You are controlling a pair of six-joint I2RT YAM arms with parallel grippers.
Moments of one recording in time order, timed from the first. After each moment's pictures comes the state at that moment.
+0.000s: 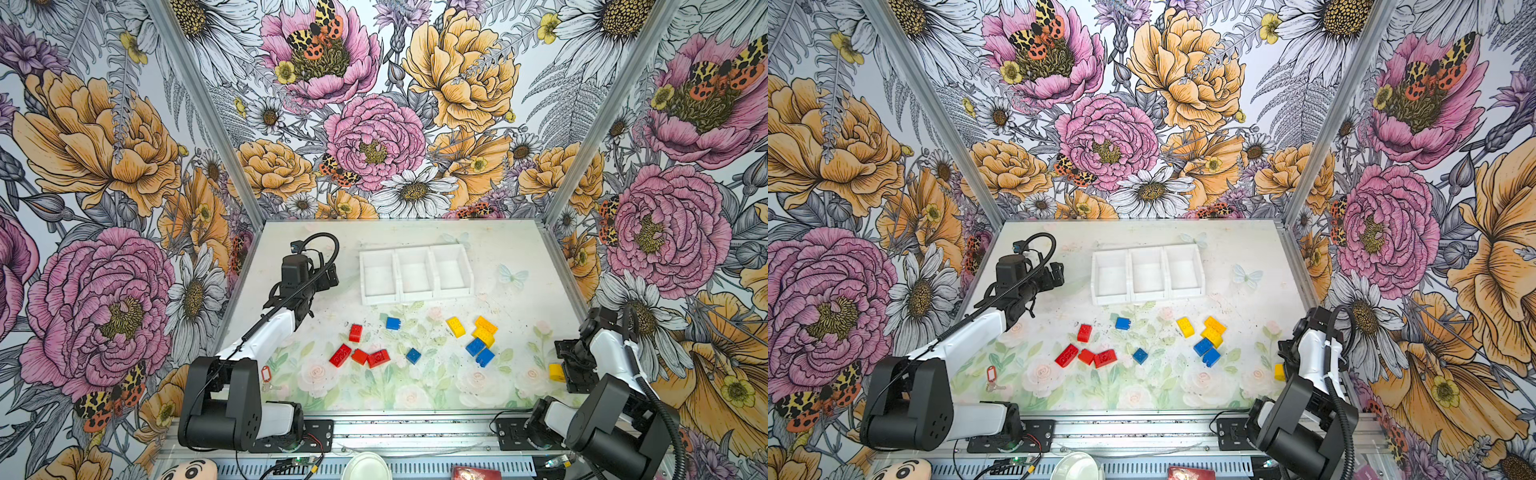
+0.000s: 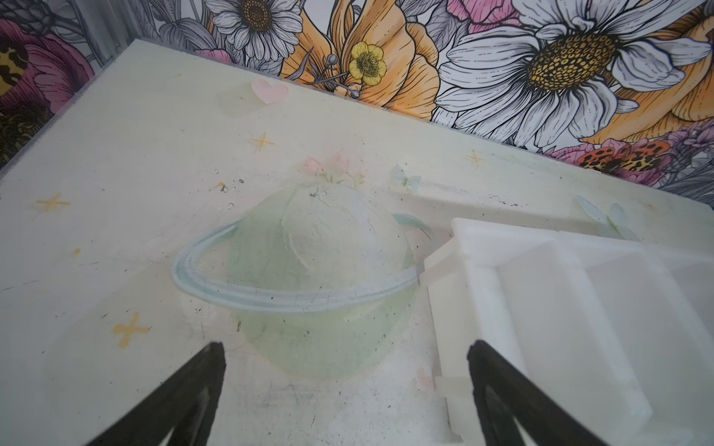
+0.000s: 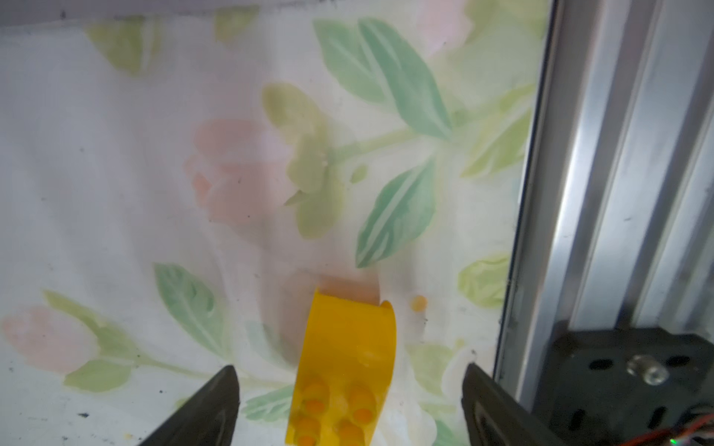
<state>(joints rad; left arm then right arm) -0.09 1.33 0.75 0.01 -0.01 -0.30 -0.61 1.17 0.64 -0.98 0.06 1.02</state>
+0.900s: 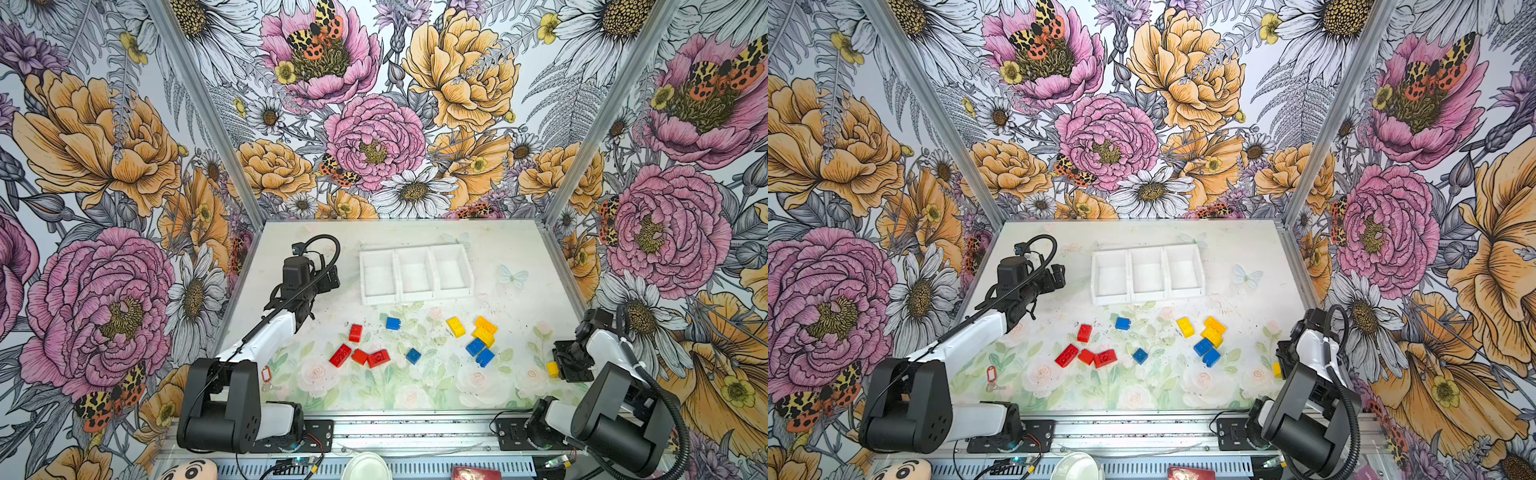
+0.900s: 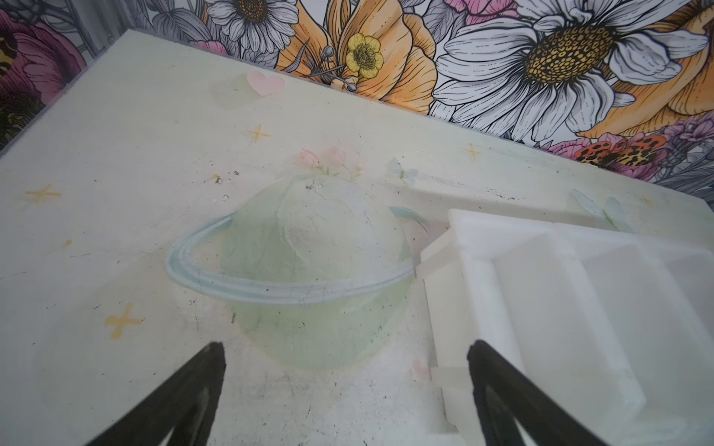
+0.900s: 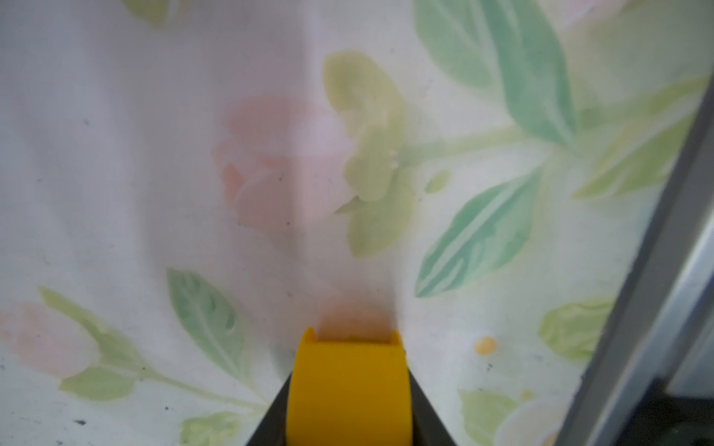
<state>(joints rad) -0.10 1.32 0.72 0.01 -0.01 -0.31 -0.60 1.22 0.59 -0.84 0.00 0.95</state>
